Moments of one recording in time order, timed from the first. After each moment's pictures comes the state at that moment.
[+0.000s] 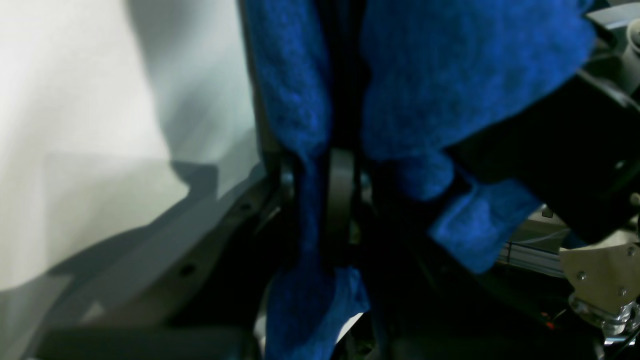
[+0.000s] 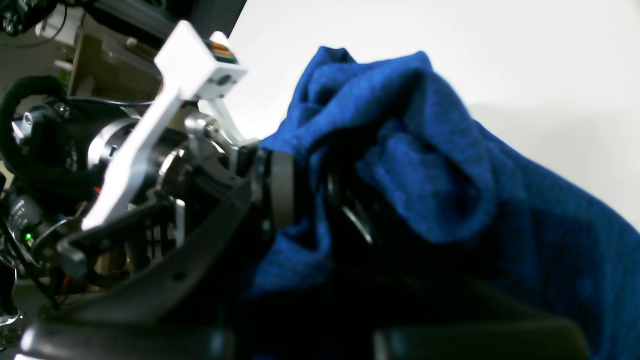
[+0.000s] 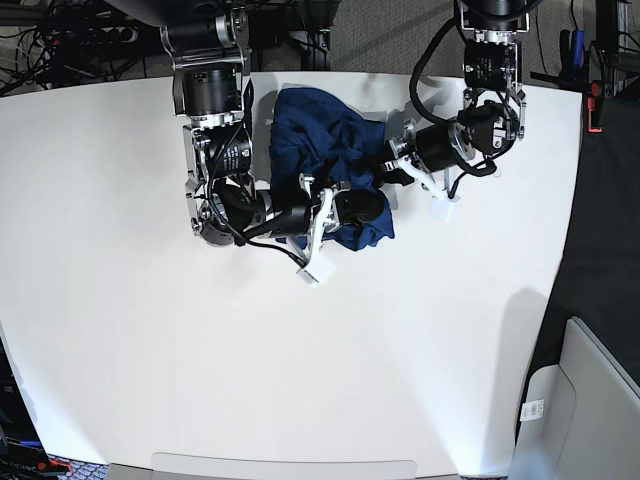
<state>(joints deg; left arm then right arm) 6.4 -7.4 -6.1 85.1 -62.1 -10.6 60.9 15.2 -8.1 -0.4 70.8 49.5 38.7 -76.8</state>
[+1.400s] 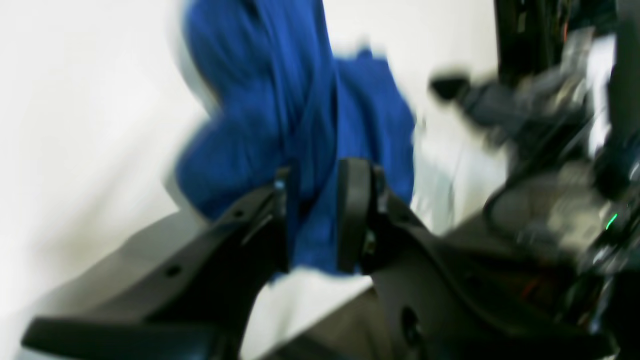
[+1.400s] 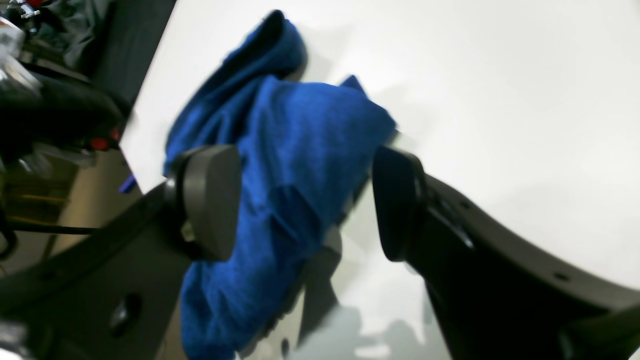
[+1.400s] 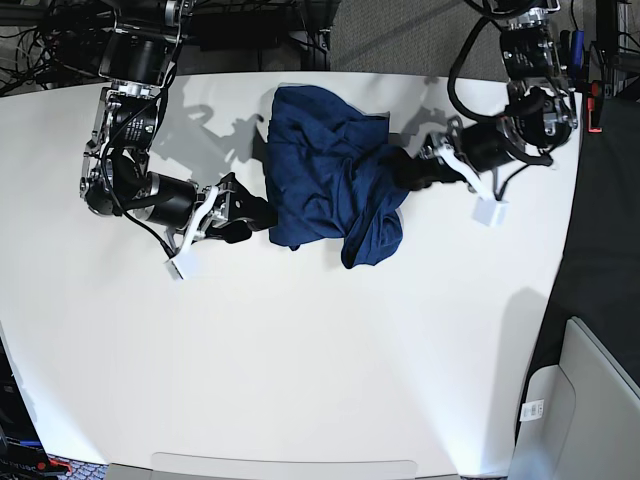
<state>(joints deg) 10.9 -11.7 -13.4 105.6 -61.2 -10.4 71.7 7.5 4.5 15.2 85.7 55.5 38.7 -77.4</state>
